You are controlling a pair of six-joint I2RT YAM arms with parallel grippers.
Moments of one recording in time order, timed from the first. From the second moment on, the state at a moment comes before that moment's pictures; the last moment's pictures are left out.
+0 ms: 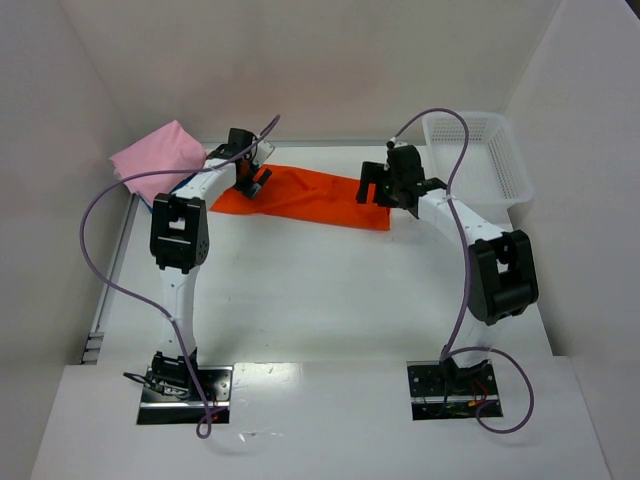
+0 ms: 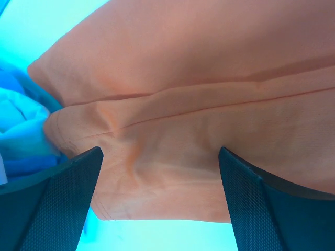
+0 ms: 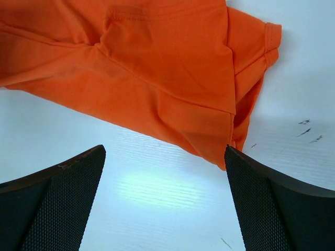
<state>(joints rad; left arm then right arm) -0.16 2.32 1.94 -0.54 -0.19 0.46 0.31 1.72 1.29 -0.29 -0.01 0.37</state>
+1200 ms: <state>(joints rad) -0.53 2.01 1.50 -0.81 0.22 0.35 0.31 1.63 1.26 -0.33 0.03 0.36</state>
